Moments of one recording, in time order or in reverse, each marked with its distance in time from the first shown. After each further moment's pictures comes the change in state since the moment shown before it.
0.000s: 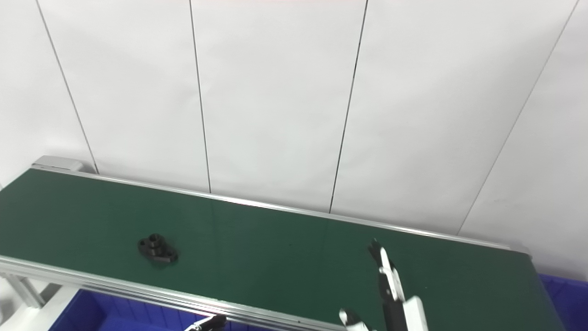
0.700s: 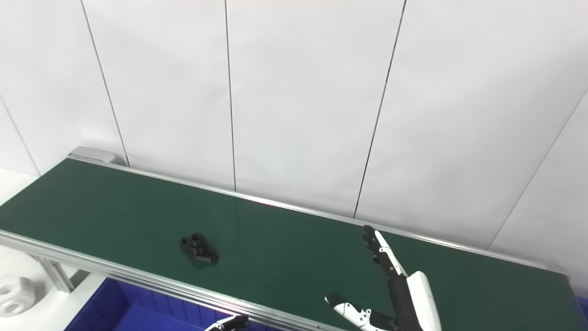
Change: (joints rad) left arm 0.000 -0.004 -0.029 0.002 0.002 0.000 0.025; right arm -0.114 -0.025 0.030 -0.026 -0.019 0.168 0.123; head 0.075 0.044
